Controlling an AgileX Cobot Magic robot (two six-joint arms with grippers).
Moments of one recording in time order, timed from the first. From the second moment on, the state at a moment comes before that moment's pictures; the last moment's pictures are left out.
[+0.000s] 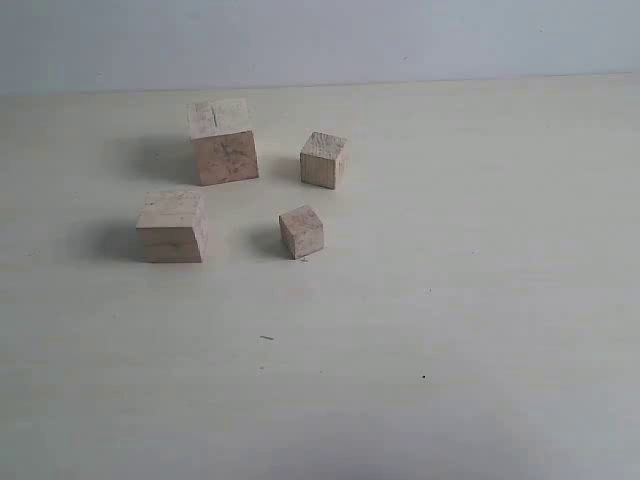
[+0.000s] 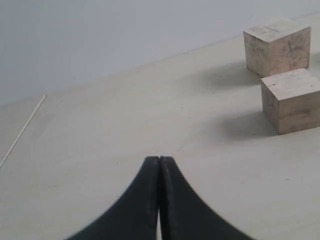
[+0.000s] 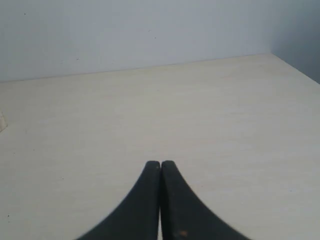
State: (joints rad) left arm 0.00 0.01 0.00 0.02 0.34 0.30; right arm 0.05 0.01 0.00 -0.02 0.34 0.08
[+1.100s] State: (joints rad) left arm 0.00 0.01 0.00 0.02 0.34 0.30; right arm 0.05 0.01 0.00 -0.02 -0.12 0.08
